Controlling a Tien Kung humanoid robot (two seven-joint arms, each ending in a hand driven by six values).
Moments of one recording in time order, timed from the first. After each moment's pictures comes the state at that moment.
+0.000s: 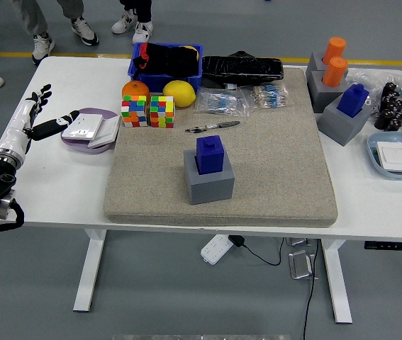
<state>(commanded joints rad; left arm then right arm) -0.68 0.41 -0.62 -0.68 0.74 0.30 -0.29 0.09 -0.37 1.38 0.26 -1.61 0.19 -0.06</state>
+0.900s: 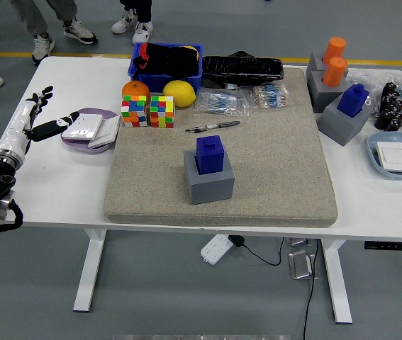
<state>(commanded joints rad) -0.68 0.42 -0.61 -0.69 0.75 0.30 -0.29 0.09 -0.37 1.36 0.26 -1.60 0.19 -0.06</state>
